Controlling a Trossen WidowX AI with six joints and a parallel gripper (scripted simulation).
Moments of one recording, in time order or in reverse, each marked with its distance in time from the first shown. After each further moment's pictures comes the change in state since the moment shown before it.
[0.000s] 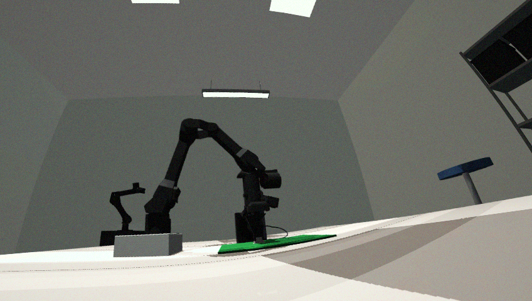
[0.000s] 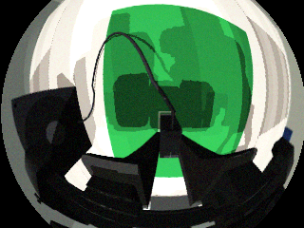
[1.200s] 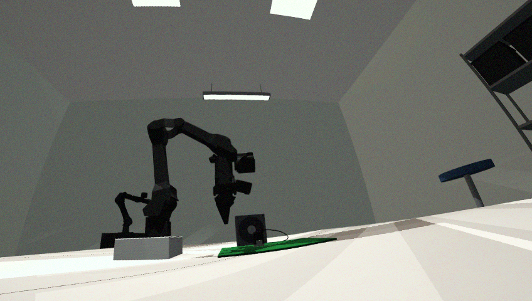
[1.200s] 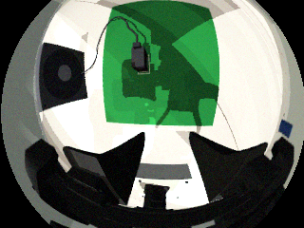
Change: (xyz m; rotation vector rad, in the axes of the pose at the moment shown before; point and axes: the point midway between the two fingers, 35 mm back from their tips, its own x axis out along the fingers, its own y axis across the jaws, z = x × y) arm -0.058 -0.038 -0.093 0.010 0.012 -0.003
